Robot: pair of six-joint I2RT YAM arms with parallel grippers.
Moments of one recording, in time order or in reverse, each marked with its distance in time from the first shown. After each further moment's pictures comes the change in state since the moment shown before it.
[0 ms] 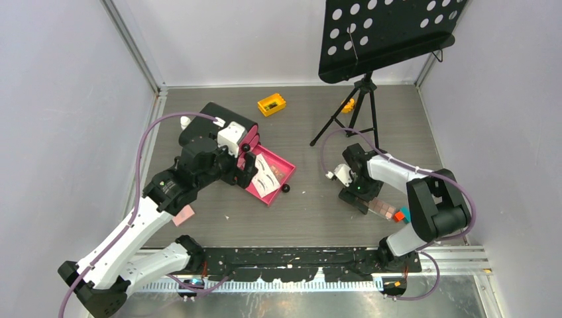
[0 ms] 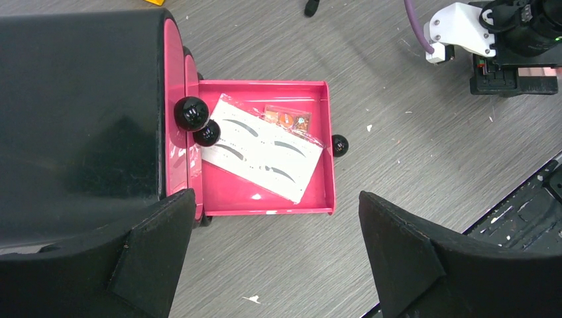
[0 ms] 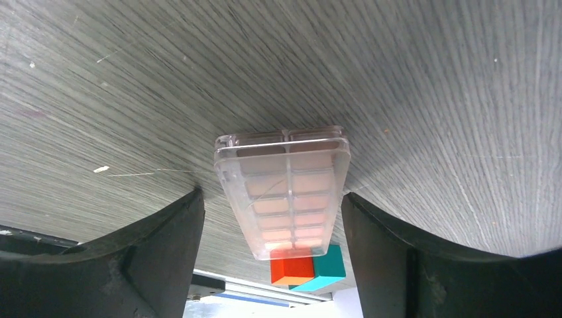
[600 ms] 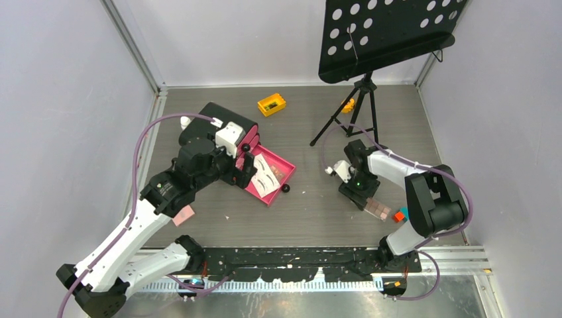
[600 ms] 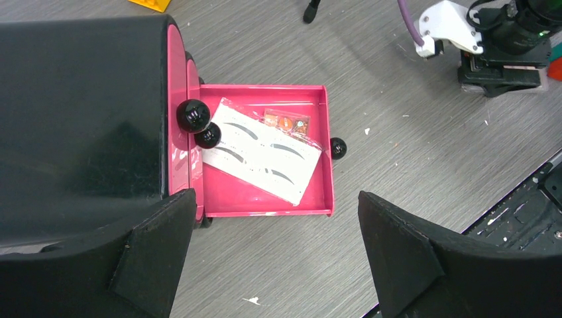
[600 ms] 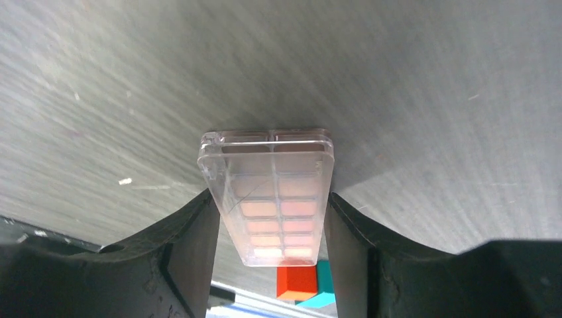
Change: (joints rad) left arm 0.000 -0.021 0.000 0.001 0.002 0.000; right arm -0.036 0.042 0.044 -0.033 -0.093 -0.012
